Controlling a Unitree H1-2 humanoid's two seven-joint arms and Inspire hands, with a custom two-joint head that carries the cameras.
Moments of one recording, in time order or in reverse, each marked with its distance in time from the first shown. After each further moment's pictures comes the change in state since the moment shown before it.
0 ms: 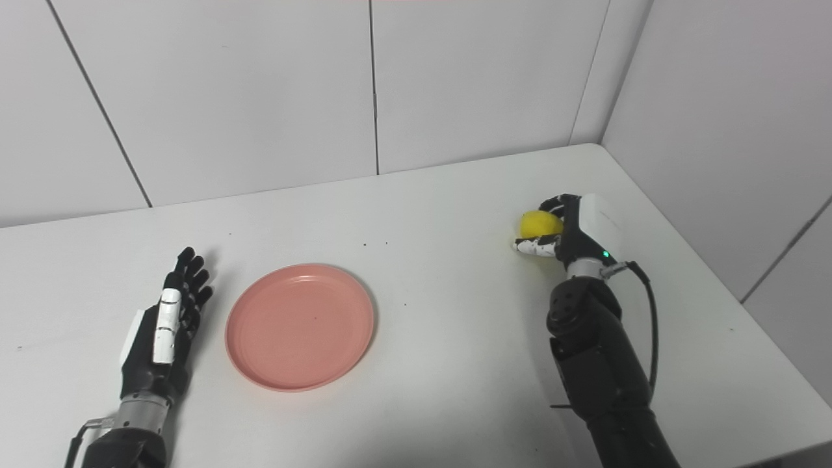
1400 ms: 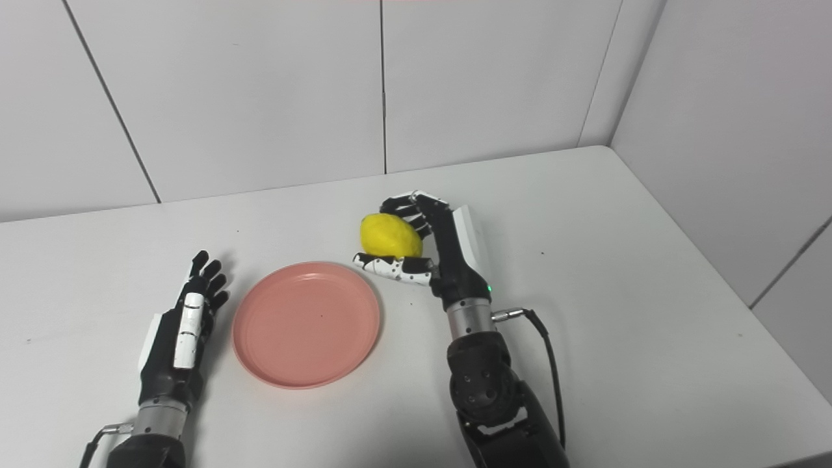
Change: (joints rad) left arm 0.050 -0.036 -0.054 -0.072 0.093 0.028 0.077; right arm 0.125 0.273 0.270 -0.334 0.206 -0.367 -0.008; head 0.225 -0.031
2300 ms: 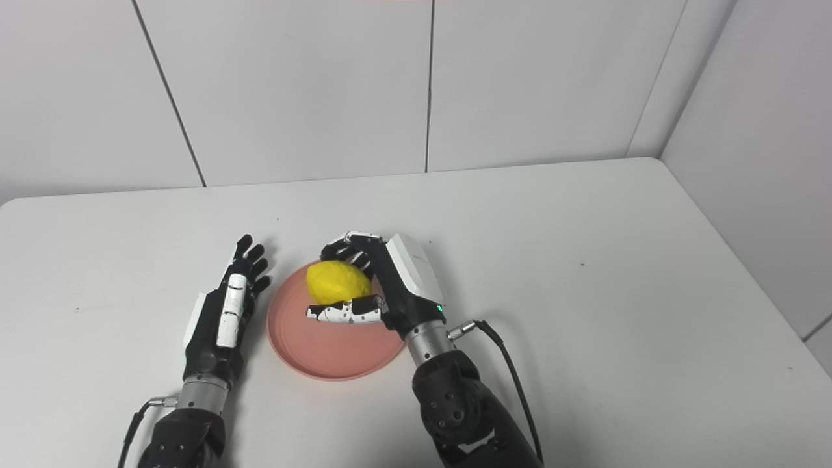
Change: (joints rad) left arm 0.000 -0.036 -0.003 0.000 0.000 -0.001 0.031; right arm -0.048 0.018 0.165 0.156 -0.141 -0.050 0.086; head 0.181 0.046
